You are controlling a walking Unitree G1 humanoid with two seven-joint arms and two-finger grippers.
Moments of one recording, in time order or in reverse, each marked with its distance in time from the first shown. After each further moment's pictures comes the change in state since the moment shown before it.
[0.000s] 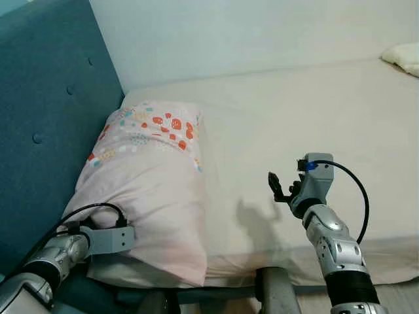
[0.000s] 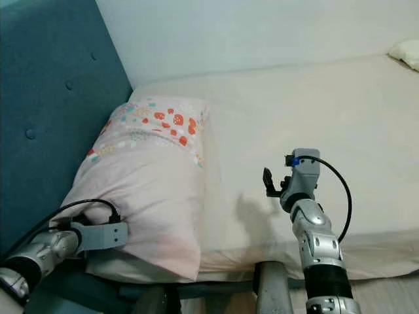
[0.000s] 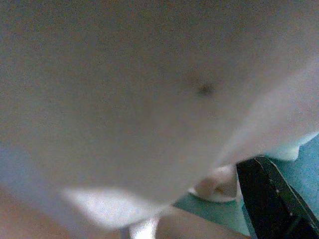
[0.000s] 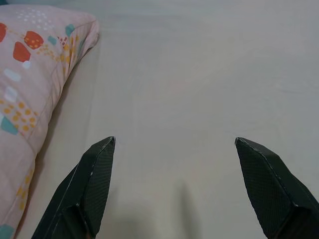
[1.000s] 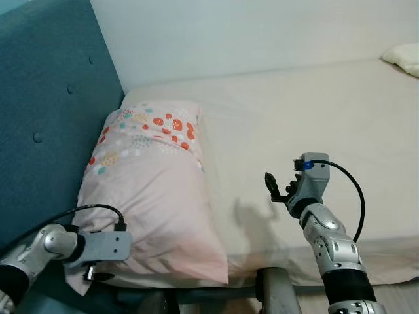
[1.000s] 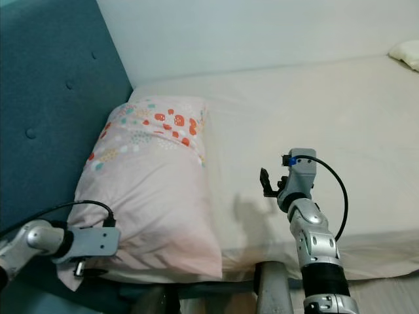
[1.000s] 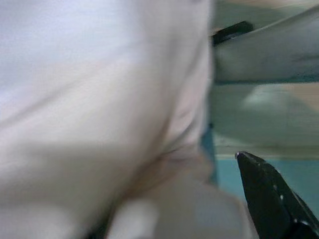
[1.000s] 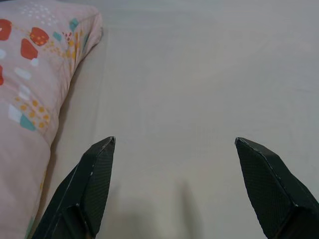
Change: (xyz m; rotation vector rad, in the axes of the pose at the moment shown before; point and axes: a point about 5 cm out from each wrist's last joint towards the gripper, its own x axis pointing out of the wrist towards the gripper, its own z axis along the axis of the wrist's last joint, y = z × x) left arm -0.060 0.040 0.000 -0.005 -0.380 -0.444; right arm 0.004 0.006 -0.001 0.005 0.014 0.026
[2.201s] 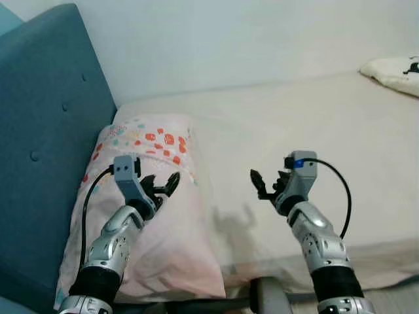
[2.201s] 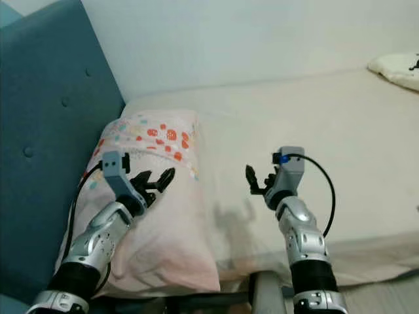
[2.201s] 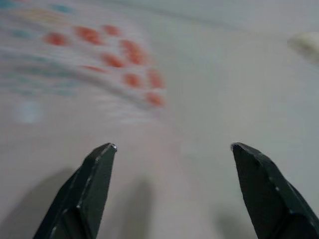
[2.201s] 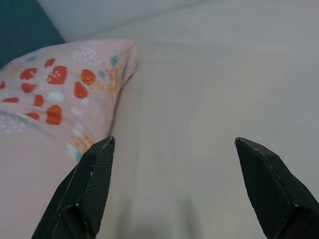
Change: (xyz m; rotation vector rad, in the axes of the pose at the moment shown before) left arm 0.065 0.048 0.084 -1.362 -0.753 0.877; right arm 0.004 0.029 -0.009 0.083 -0.004 0.135
